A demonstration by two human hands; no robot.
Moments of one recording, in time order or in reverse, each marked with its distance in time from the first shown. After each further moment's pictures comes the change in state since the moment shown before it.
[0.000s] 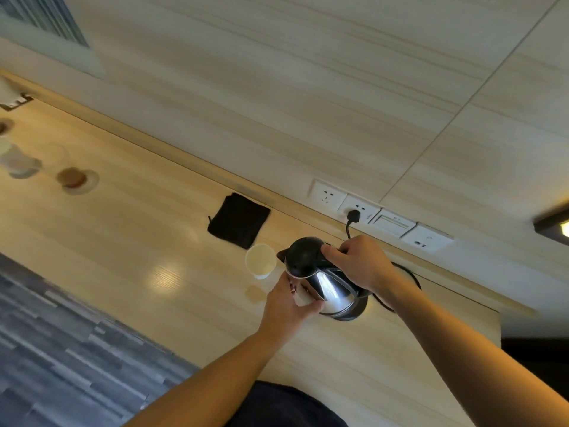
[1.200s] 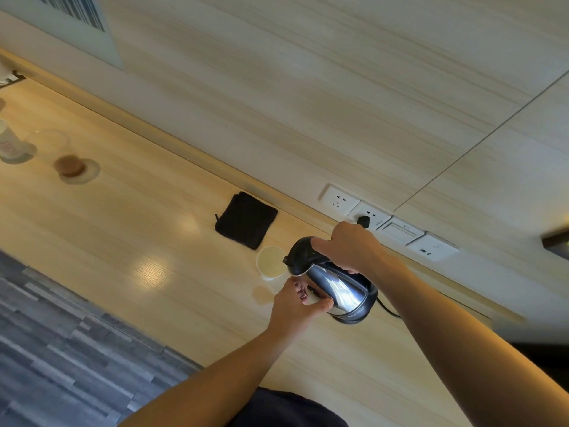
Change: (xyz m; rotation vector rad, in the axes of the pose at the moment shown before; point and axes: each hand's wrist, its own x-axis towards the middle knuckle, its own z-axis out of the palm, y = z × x) left_hand 0.003 -0.001 -0.017 -0.277 -0.052 -0.173; right_hand 0.034 -0.074 0.007 -0.360 -0.073 0.057
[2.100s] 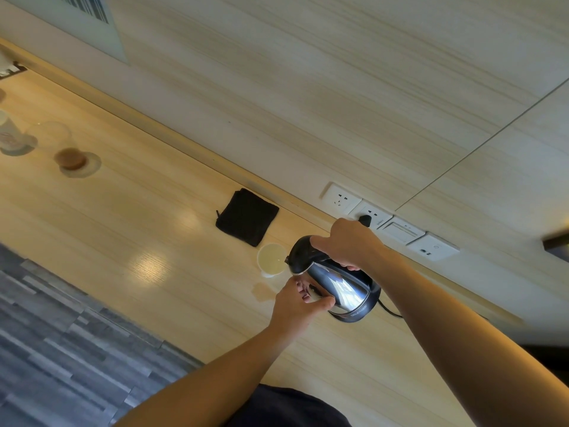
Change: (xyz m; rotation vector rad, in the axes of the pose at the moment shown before) left_hand -0.006 0.008 0.001 -0.074 -0.029 -0.024; right_hand 0.004 -0.005 -0.004 0.010 -0.073 0.007
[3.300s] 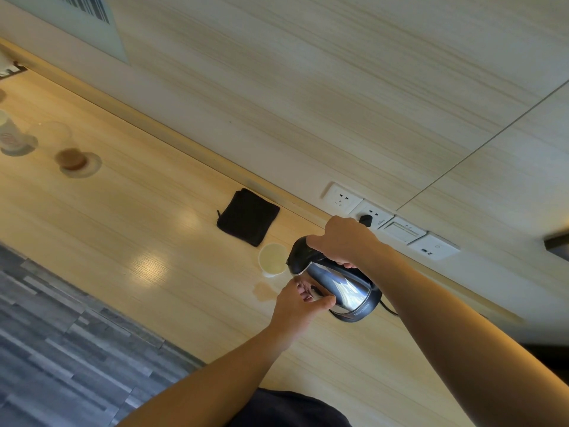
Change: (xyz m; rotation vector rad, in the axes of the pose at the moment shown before) left_hand -0.003 0.004 -0.004 -0.073 -0.041 -0.026; right_hand -0.005 -0.022 -0.008 -0.065 -0.032 0.005
